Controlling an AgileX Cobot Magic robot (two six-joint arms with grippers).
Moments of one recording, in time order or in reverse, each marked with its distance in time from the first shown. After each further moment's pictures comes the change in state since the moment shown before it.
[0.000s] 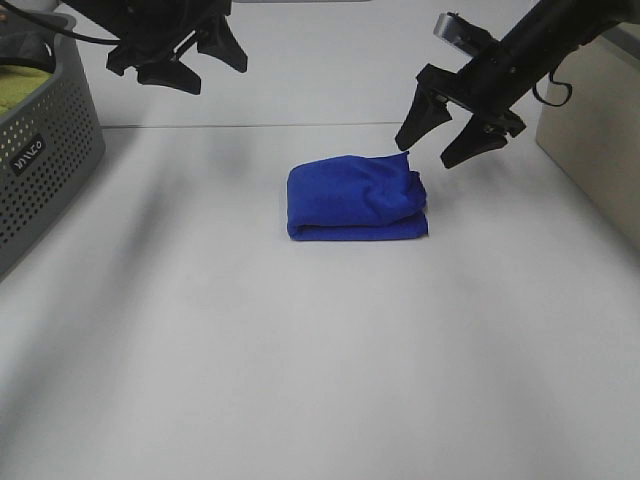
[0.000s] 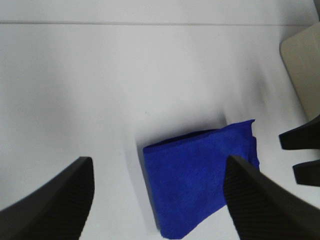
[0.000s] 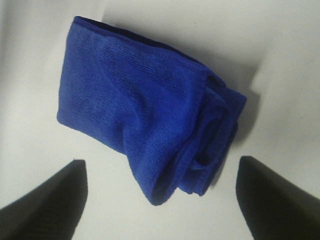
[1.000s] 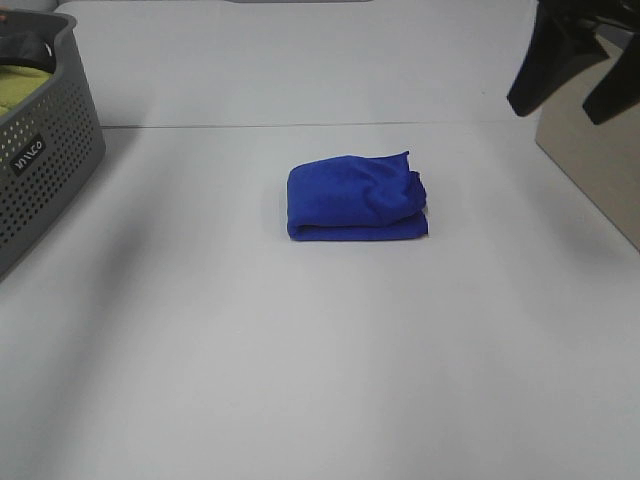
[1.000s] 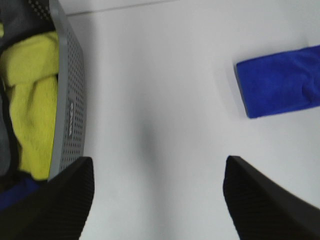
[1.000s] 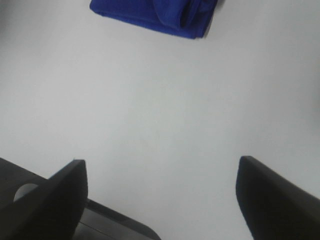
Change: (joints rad) left arm 0.000 -0.726 0.387 0.572 0.320 -0.216; right arm 0.048 -0.840 0.641 -0.287 0.004 0.171
